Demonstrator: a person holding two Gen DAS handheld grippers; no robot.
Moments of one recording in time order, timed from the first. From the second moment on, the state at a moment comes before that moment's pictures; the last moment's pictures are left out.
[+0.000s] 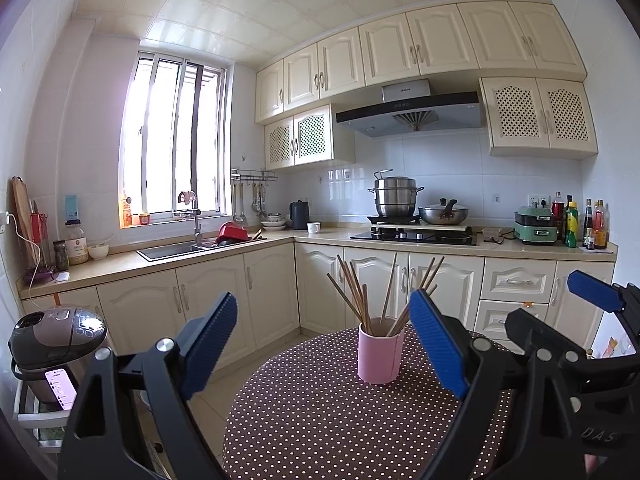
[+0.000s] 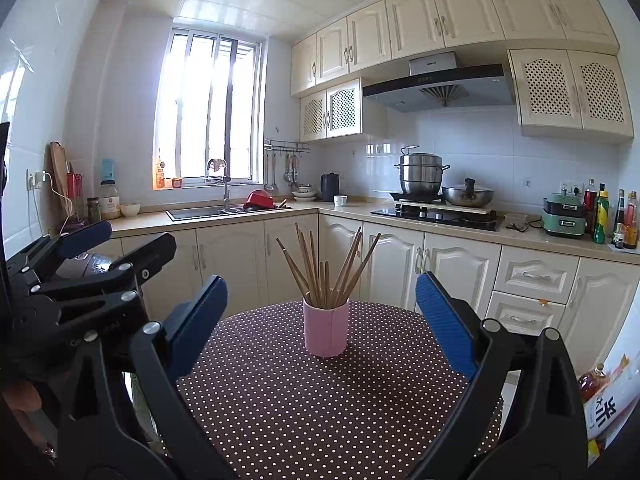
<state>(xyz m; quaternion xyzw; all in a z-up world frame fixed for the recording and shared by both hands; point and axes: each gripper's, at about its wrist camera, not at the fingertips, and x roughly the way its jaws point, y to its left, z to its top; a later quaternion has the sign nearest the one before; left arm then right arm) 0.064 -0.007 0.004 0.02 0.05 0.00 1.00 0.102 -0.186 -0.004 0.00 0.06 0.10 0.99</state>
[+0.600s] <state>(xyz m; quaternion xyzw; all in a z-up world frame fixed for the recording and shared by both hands) 0.064 -0.006 0.003 0.02 0.05 0.00 1.00 0.102 -0.187 -0.004 0.00 0.06 0.10 0.99</state>
